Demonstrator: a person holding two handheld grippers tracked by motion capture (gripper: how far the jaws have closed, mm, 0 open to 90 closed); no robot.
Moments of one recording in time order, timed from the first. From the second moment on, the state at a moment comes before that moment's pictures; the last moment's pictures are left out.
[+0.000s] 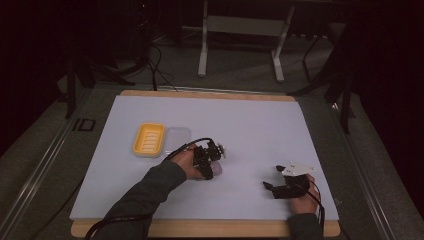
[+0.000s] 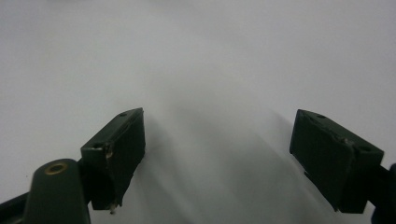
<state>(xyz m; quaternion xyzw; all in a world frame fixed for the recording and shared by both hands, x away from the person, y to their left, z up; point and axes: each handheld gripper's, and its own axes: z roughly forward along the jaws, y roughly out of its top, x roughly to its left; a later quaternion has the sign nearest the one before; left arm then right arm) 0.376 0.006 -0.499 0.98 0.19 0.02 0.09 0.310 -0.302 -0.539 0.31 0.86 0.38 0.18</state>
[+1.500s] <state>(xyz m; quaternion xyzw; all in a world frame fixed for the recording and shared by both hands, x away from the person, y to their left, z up) 0.389 0.028 -0.477 0.97 0.21 0.03 0.09 0.309 -0.301 -0.539 0.30 0.86 0.37 0.19</state>
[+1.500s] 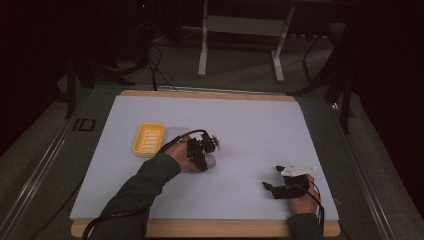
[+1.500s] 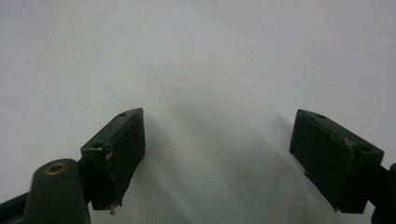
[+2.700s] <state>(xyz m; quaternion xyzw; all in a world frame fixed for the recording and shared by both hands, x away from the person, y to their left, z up) 0.414 0.078 -0.457 0.96 0.28 0.05 0.07 0.309 -0.302 -0.539 0.30 0.85 0.38 0.19</state>
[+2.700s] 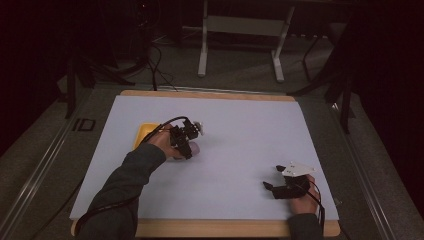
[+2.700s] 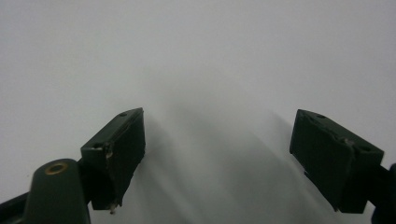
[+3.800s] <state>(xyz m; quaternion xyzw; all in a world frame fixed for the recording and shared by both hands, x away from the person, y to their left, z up) 0.437 0.133 -0.446 0.93 0.36 0.06 0.08 0.308 -0.303 -0.538 0.30 0.85 0.38 0.19</state>
